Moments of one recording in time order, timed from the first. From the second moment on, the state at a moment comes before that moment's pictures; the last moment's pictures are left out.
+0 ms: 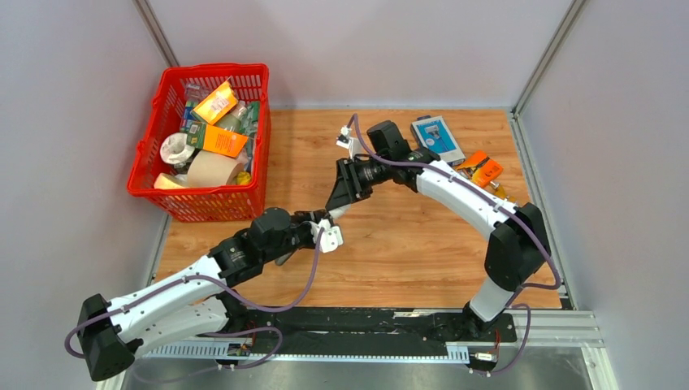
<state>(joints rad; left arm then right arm) -0.93 0.83 0.59 -0.14 0.00 0.71 0.65 1.69 1.43 -0.50 -0.83 0.43</state>
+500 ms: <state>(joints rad) -0.73 0.89 0.74 -0.12 0.50 0.55 0.61 1.07 1.16 -0.36 -0.73 -0.35</state>
